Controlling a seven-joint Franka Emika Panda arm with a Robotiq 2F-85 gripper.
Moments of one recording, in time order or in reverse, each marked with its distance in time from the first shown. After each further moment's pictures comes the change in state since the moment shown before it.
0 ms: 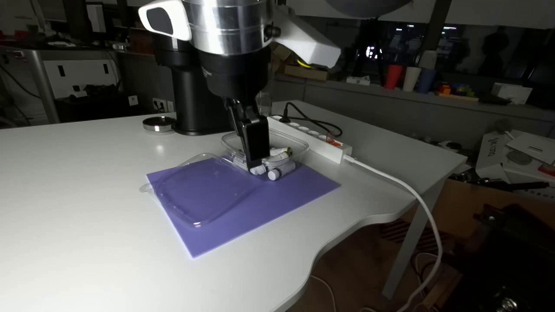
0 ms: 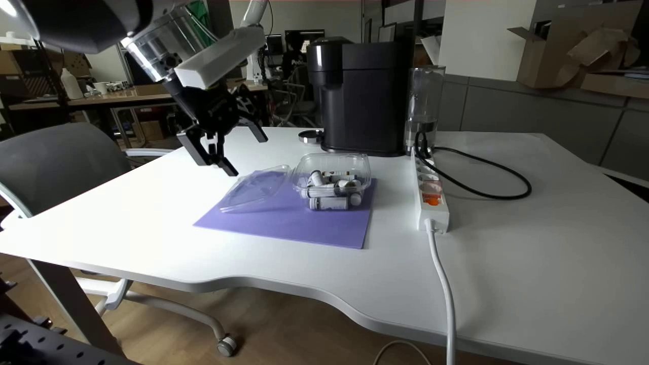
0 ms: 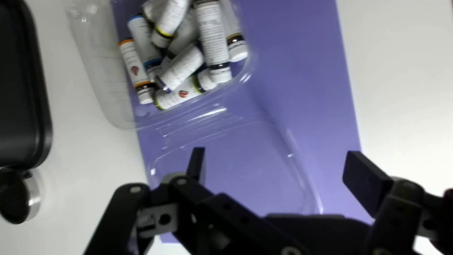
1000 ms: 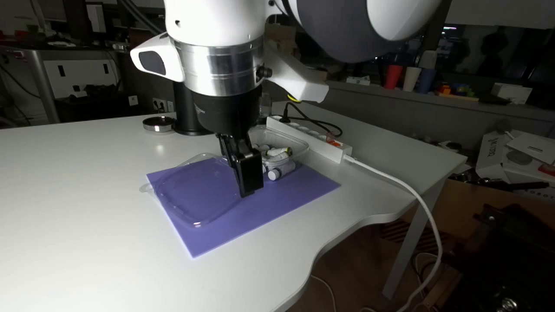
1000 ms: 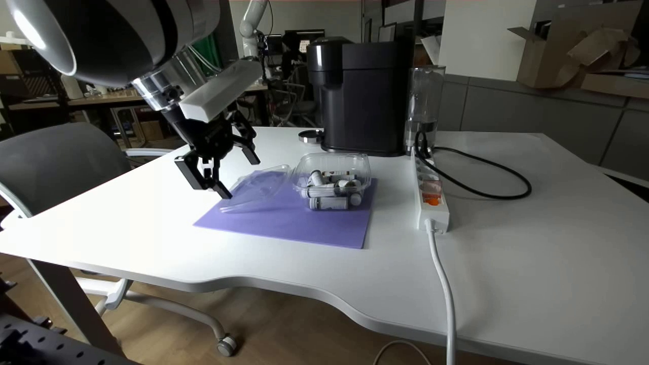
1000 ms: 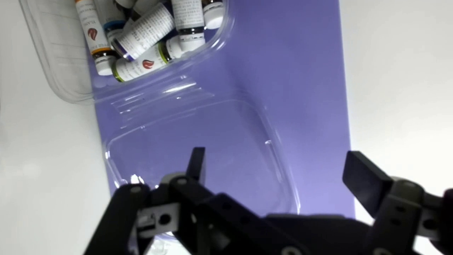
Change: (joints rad) arm 0.012 0.134 -0.004 0.046 -0.130 0.060 0.091
